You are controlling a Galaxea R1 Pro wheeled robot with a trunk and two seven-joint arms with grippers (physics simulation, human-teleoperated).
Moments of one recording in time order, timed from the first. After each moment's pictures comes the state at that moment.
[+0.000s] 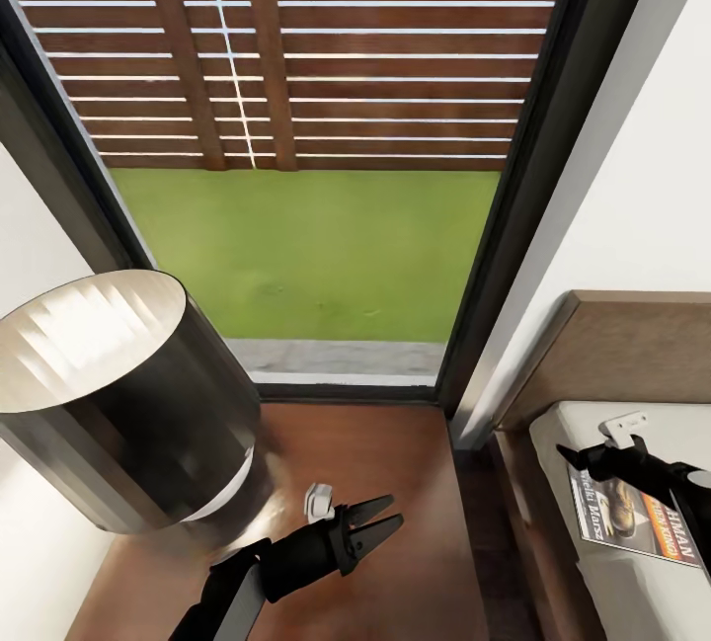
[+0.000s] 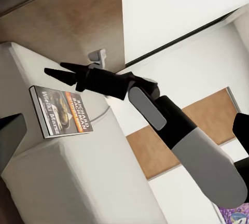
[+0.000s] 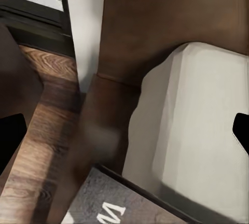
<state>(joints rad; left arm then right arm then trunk) -0.21 -0.10 -0.22 -1.18 0.56 0.41 -1.08 -0.40 -0.38 -0.33 -1.15 0.27 0.35 0.64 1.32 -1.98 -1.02</state>
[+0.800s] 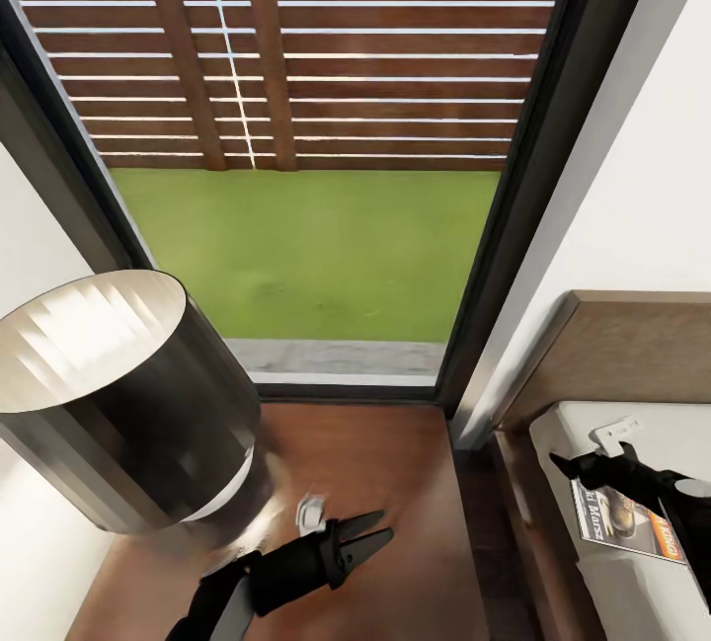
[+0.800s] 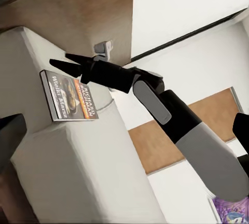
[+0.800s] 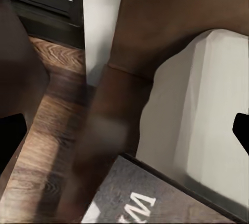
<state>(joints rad) -0.19 -0.08 -0.20 -1.16 0.55 0.44 -1.10 -0.38 -0.35 -0.31 -1.15 0.28 0.34 0.62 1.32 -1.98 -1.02</state>
